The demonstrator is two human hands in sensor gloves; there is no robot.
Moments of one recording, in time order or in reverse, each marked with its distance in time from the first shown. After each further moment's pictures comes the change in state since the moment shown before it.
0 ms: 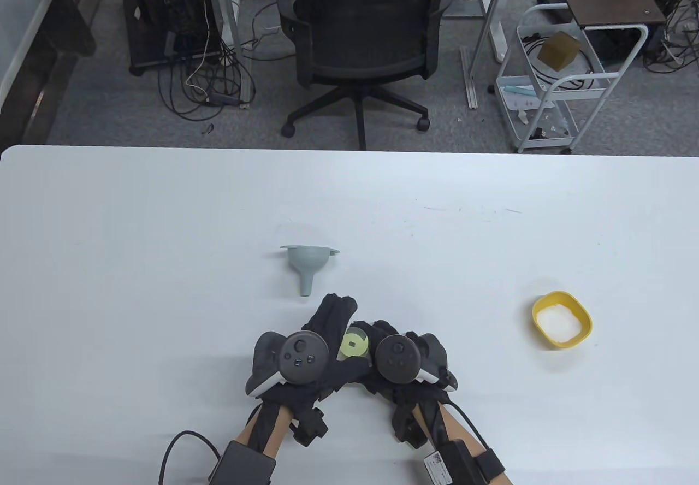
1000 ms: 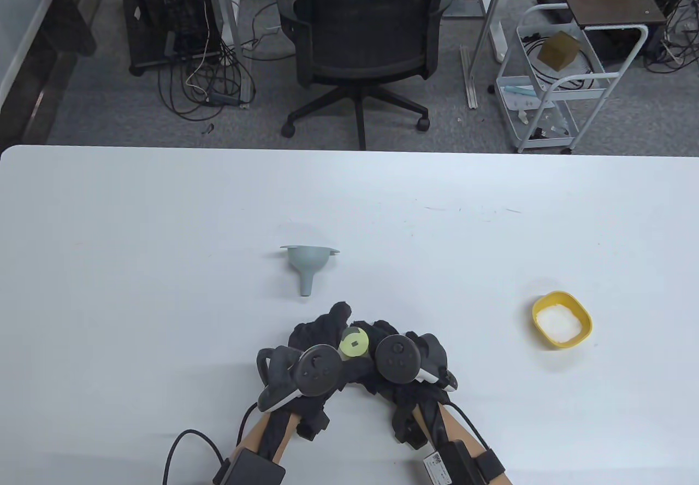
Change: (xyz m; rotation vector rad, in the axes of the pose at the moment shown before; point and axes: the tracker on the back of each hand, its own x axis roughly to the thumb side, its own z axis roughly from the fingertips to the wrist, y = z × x) left_hand 0.013 -0.010 0.005 0.156 0.119 -0.357; right_hand 0.000 0.000 0.000 0.008 0.003 -0.001
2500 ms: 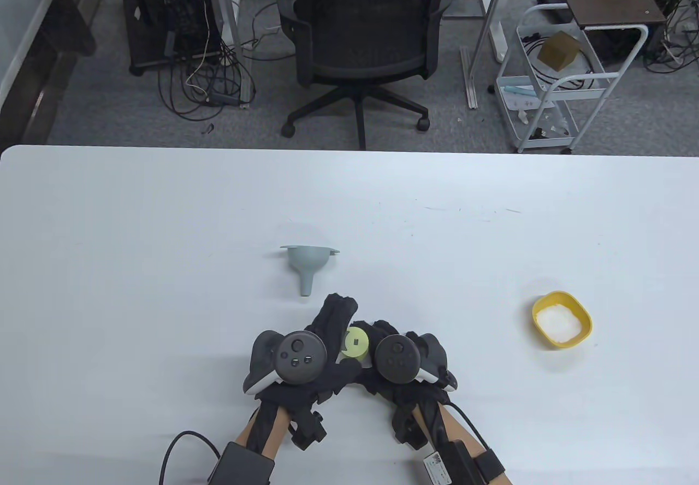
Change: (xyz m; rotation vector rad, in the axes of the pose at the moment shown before) left_hand -0.012 0.007 -0.006 -0.174 -0.148 0.343; right_hand 0.000 0.000 0.000 0.006 0.001 0.000
